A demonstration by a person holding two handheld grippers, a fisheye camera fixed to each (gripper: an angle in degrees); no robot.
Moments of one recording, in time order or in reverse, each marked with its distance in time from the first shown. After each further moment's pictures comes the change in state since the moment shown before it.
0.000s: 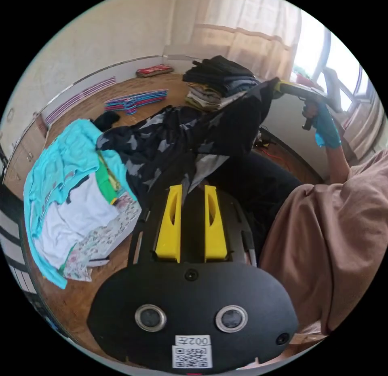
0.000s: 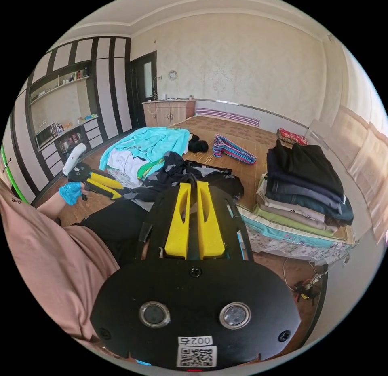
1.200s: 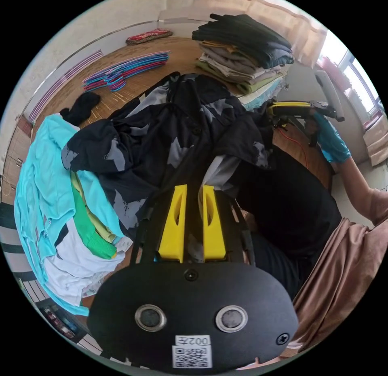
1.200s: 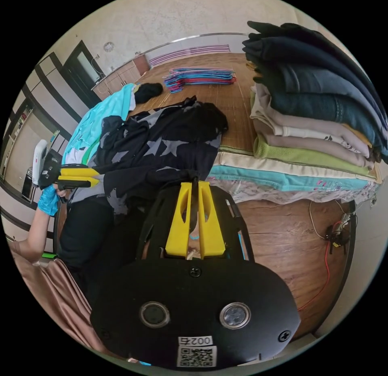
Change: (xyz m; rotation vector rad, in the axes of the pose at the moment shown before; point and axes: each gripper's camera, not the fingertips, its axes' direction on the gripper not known) left arm -0.100 -0.200 0.164 -0.232 -0.009 -0.095; right arm 0.203 0.063 0.272 -0.387 -0.050 0.368
